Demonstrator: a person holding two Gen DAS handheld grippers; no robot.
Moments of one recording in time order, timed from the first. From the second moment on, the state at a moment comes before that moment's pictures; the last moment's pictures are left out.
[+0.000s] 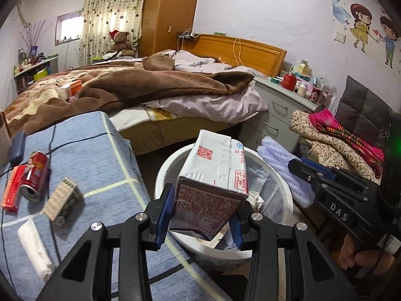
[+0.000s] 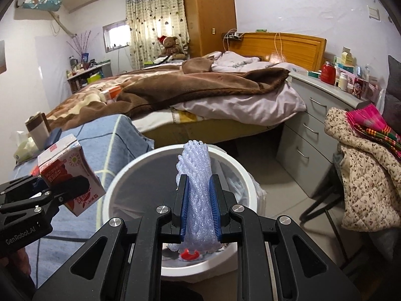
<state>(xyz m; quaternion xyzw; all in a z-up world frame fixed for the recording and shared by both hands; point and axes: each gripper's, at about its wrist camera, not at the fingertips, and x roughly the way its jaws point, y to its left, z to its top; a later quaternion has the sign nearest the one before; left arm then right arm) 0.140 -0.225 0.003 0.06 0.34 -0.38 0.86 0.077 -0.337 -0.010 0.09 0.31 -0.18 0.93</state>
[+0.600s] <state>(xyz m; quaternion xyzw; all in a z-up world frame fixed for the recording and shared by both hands) 0.148 -0.239 -0.011 0.06 0.36 -0.38 0.85 0.081 -0.344 -0.023 0.08 0.34 -0.19 0.92</state>
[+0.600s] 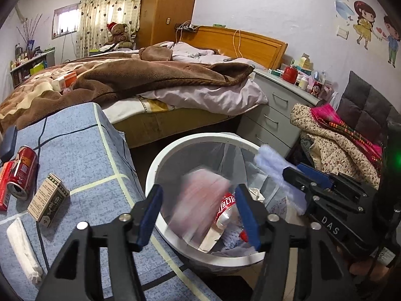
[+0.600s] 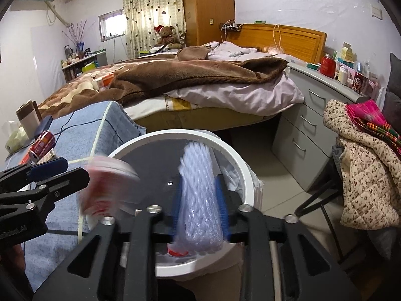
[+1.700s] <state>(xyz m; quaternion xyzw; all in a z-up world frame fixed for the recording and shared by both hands) 0.142 -0.171 0.008 0.04 0.33 -0.33 0.88 0.080 -0.311 -0.003 0.08 0.29 -0.16 0.94</state>
